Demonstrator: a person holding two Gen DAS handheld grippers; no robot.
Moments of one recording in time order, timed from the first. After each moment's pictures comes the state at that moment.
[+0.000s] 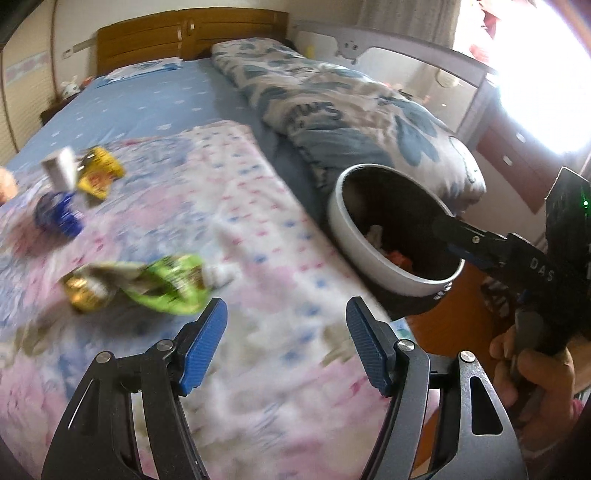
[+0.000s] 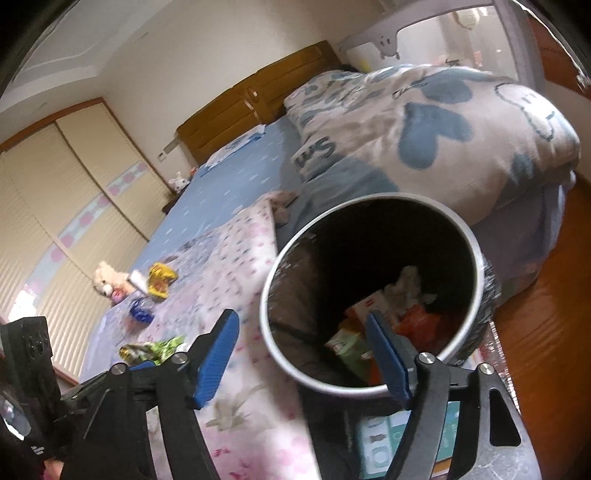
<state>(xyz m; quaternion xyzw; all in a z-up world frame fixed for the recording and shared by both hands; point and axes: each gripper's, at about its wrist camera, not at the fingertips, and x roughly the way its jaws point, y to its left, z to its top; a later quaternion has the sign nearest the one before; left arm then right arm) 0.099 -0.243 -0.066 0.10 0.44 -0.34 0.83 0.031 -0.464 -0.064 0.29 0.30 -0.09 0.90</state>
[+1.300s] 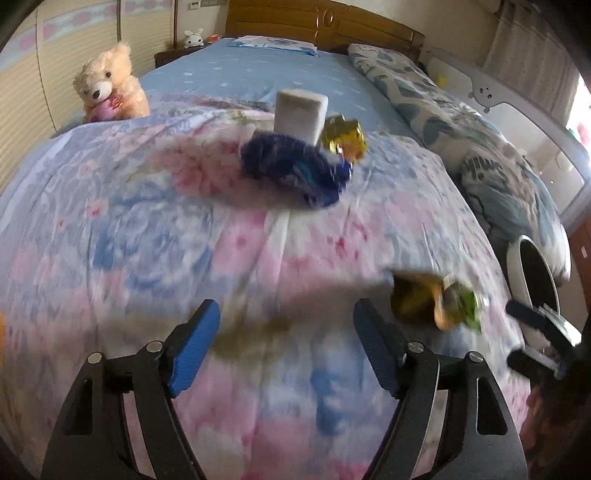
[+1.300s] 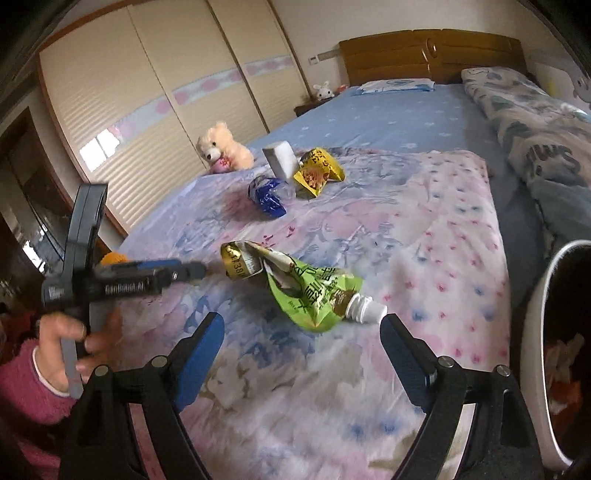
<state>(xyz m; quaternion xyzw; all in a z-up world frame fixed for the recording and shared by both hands) 0.212 -0.073 -0.087 0.02 0.47 -0.15 0.87 0.133 -0.304 -0.079 0.10 0.38 0.18 0.90</state>
